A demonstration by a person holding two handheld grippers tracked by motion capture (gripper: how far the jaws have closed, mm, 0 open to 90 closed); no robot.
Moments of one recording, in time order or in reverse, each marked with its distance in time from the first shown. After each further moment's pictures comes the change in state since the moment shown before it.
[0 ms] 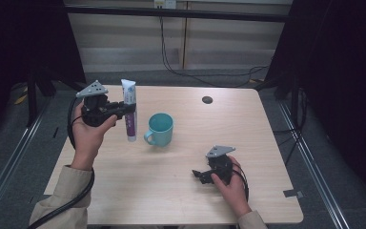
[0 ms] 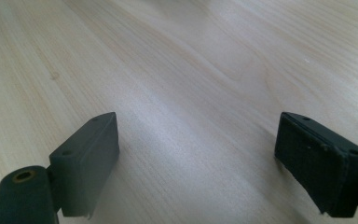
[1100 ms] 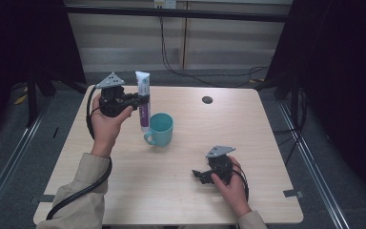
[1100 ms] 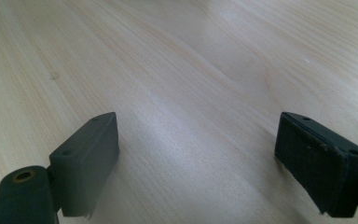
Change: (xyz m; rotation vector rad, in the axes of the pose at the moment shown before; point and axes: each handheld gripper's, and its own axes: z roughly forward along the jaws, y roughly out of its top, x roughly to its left) left arm -0.003 0.015 0.043 -0.047 0.001 0.014; right arm 0.000 0.000 0.000 -0.002 0.001 -0.002
